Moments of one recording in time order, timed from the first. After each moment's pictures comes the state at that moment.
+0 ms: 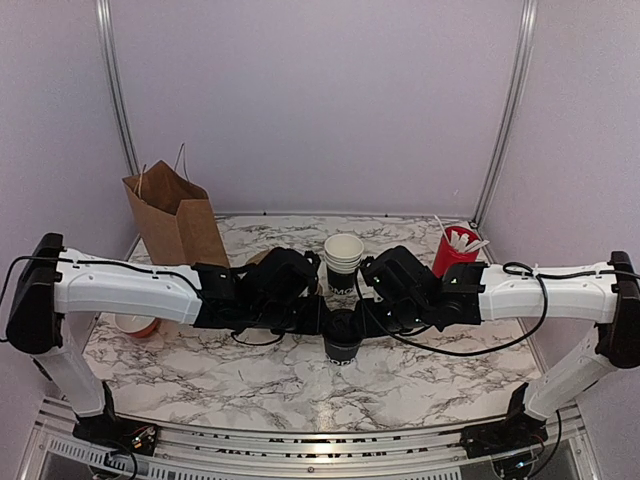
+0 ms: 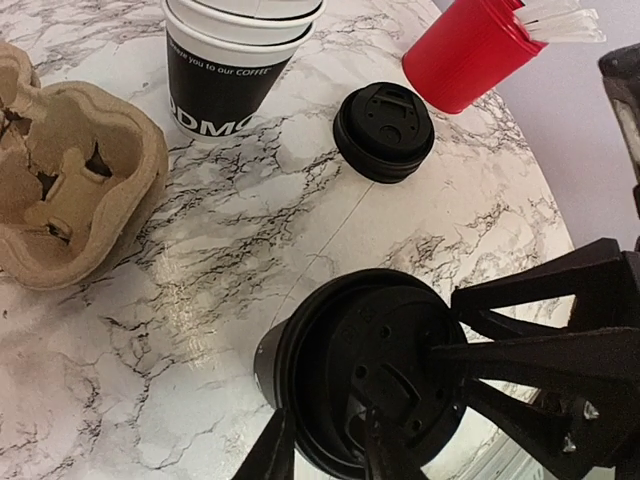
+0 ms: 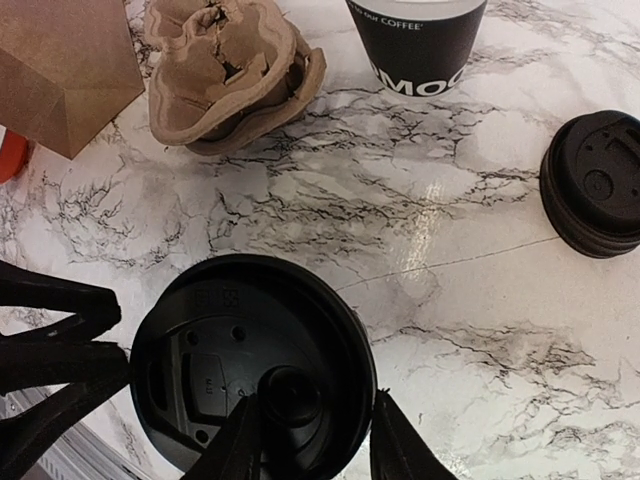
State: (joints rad) left arm -1.14 1.71 1.18 -0.21 -0.18 -0.80; right arm 1.03 1.44 1.00 -0.48 0.19 0.71
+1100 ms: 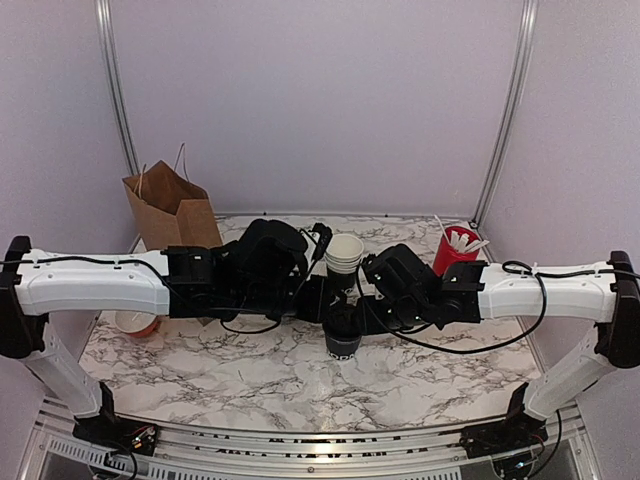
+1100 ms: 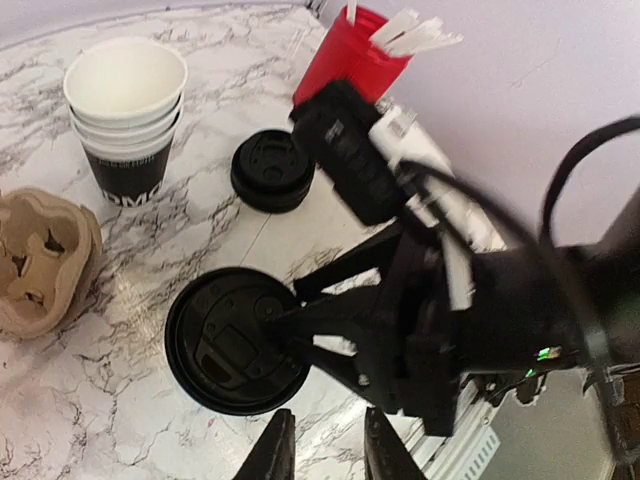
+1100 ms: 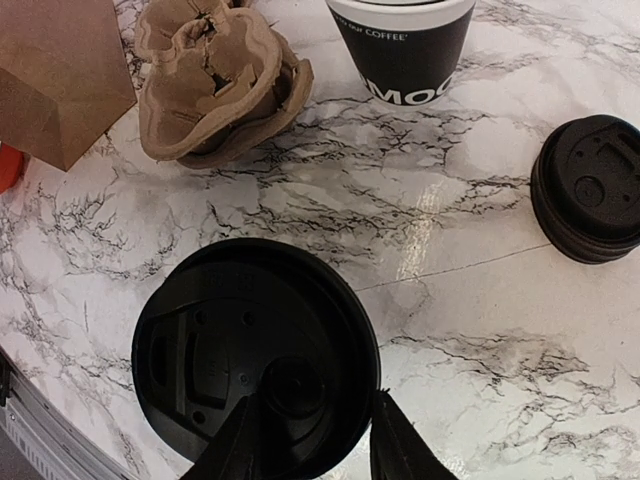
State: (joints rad) left arm -1.20 1.60 1.28 -0.29 -0.15 -0.66; right arm 1.02 1.45 1.00 -0.48 0.20 0.71
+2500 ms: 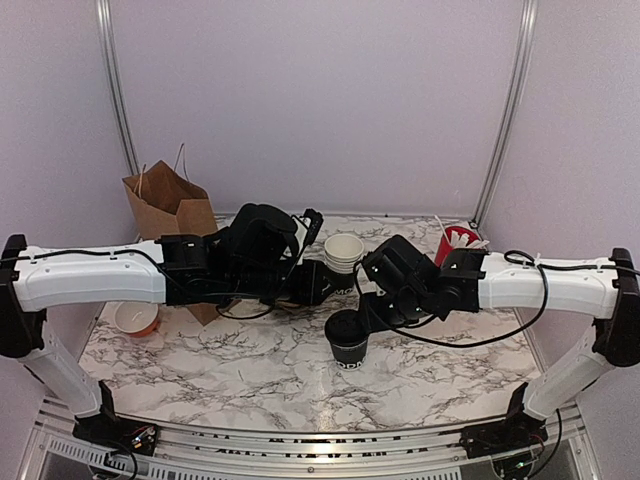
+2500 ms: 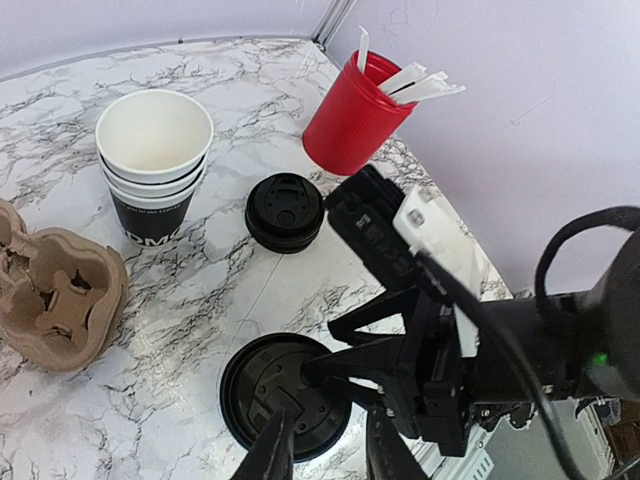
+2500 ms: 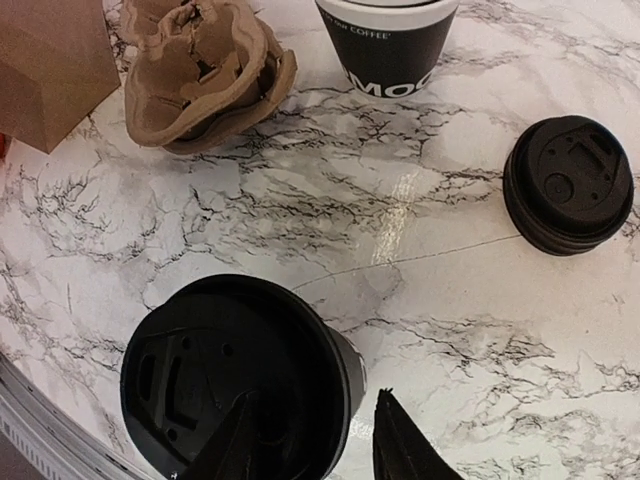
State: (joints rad) left arm -1.14 1.58 1.32 -0.29 -0.13 -0.64; right arm 1.01 1.46 1.08 -0.61 0.20 0.68
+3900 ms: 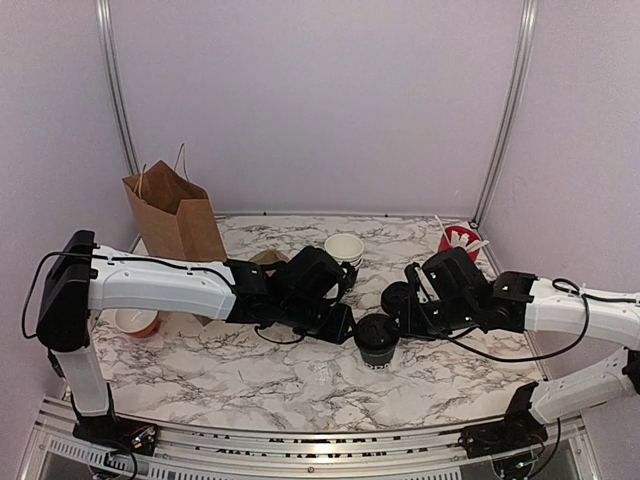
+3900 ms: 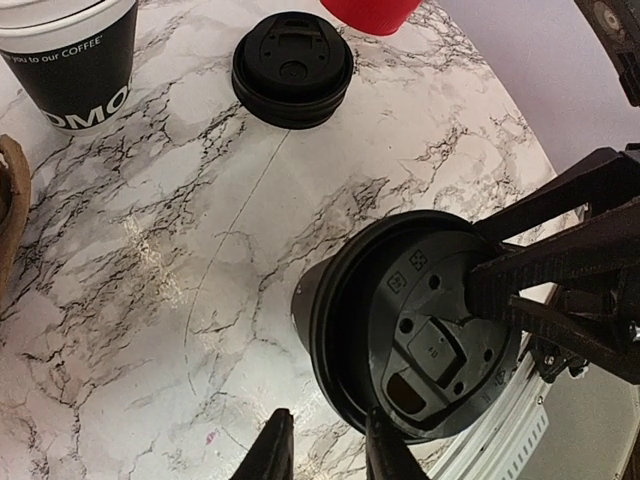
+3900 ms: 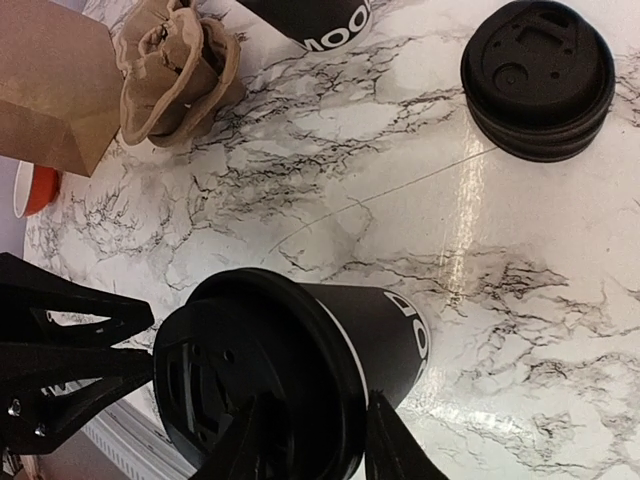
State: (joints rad) left arm -1.15 1.86 1.38 -0.31 0.00 -0.64; right arm 0.85 1.16 0.78 -0.47 -0.02 0.80
